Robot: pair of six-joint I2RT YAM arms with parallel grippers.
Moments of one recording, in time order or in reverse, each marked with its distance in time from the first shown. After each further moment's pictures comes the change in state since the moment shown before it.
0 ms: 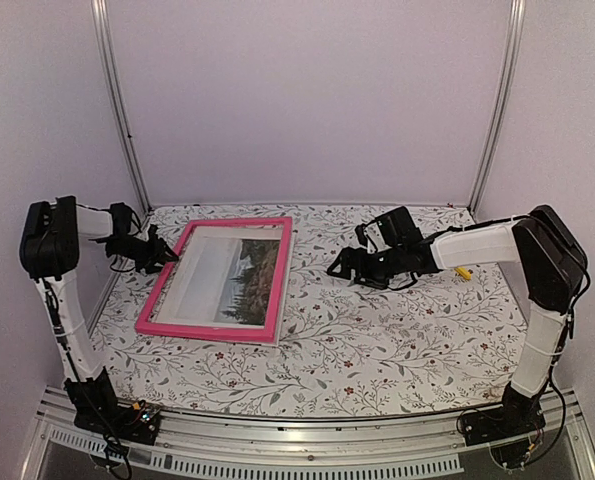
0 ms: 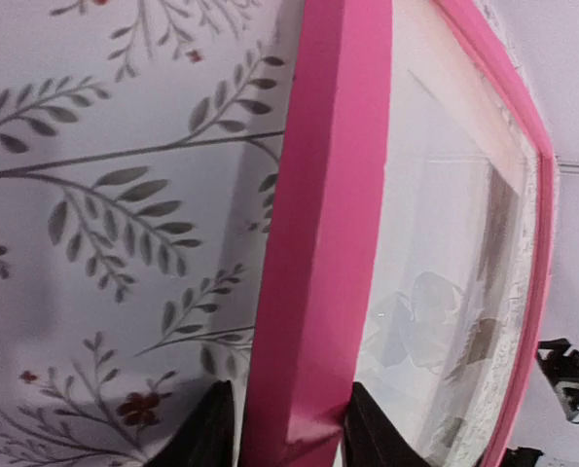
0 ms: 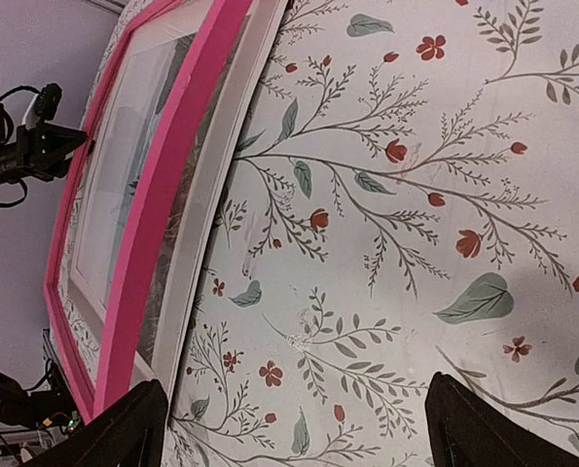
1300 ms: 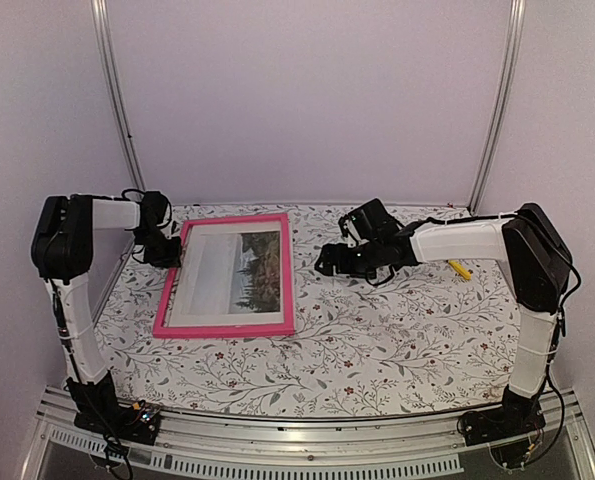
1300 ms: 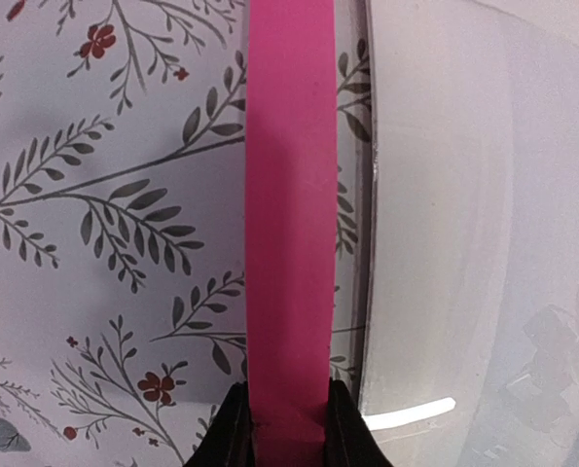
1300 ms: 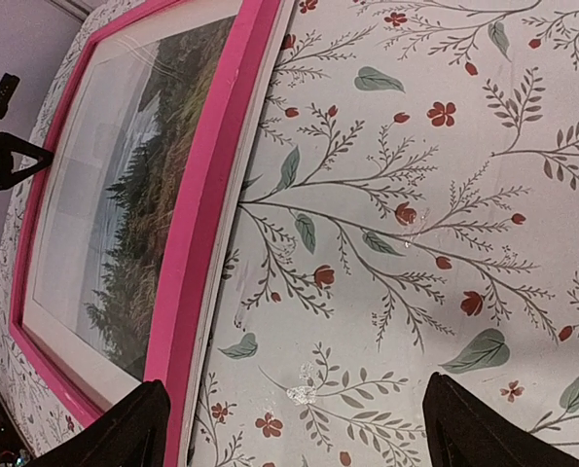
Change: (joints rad) left arm -0.219 -0.034 0.056 -0.122 -0.628 0.093; right arm 0.100 0.073 0.192 -0.151 0.257 -0.051
